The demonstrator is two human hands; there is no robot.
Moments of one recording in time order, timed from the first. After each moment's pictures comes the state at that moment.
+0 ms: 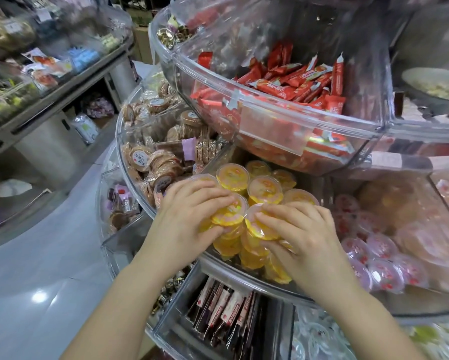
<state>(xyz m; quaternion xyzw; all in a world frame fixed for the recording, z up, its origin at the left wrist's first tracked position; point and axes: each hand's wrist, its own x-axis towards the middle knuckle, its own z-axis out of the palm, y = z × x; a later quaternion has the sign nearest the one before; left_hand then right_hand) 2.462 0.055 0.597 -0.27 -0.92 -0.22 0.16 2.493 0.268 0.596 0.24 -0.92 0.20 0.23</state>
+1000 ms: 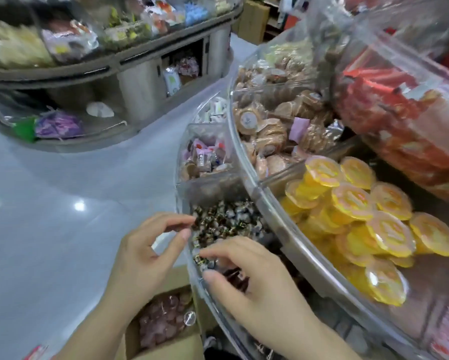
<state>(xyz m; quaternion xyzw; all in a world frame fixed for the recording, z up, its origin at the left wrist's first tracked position) 2.604 -0.054 0.536 0.12 -0.81 -0.53 0.21 2.550 0.116 0.578 0.40 -0.81 0.42 -0.14</state>
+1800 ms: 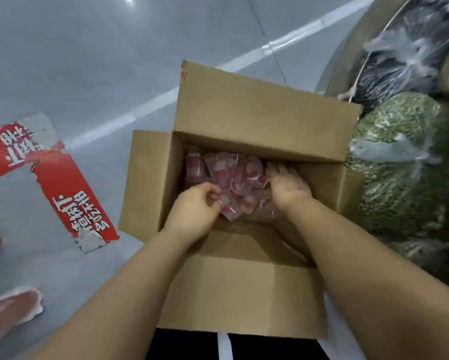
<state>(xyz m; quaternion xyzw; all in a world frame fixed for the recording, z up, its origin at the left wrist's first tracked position) 2.751 -0.110 -0.118 0.47 -0.68 -0.54 -0.16 2.583 -0.014 -0.174 0.34 -0.82 -0.18 -0.42</state>
